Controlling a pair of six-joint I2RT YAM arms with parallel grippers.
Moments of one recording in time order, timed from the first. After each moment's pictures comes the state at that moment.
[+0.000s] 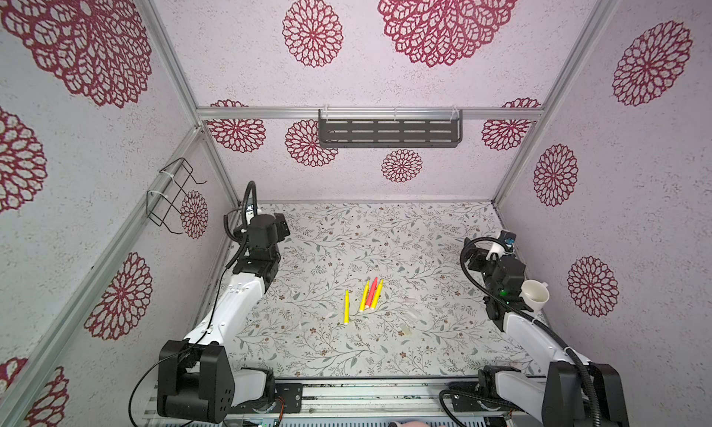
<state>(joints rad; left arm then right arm) -0.15 1.31 1.00 -0.02 -0.53 -0.25 0.00 1.12 0.50 0.45 0.08 0.29</state>
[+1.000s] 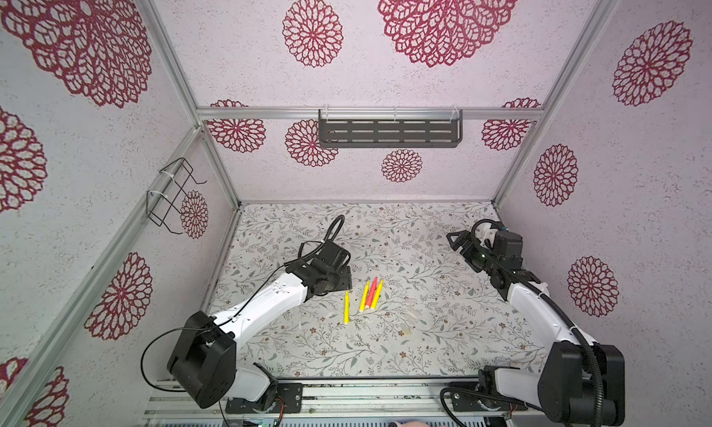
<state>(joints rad) -0.66 1.45 1.03 -0.61 -0.12 -0.69 -0.01 1.25 0.80 -0.06 -0.38 0.75</state>
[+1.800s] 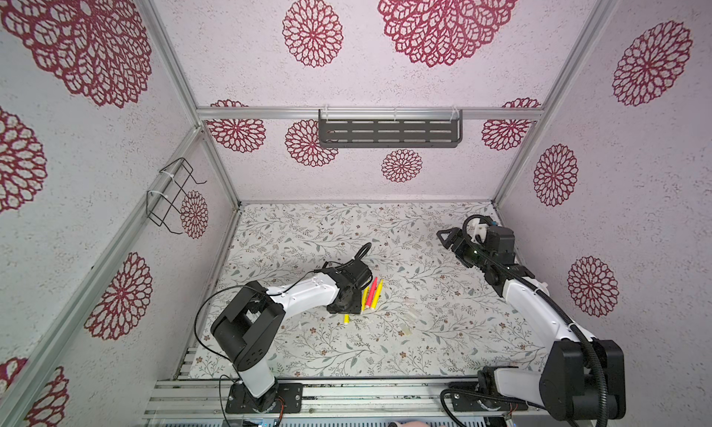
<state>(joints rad) -0.77 1.72 1.05 -0.68 -0.10 -0.72 0.06 1.27 0.85 -0.07 -0.40 0.75</state>
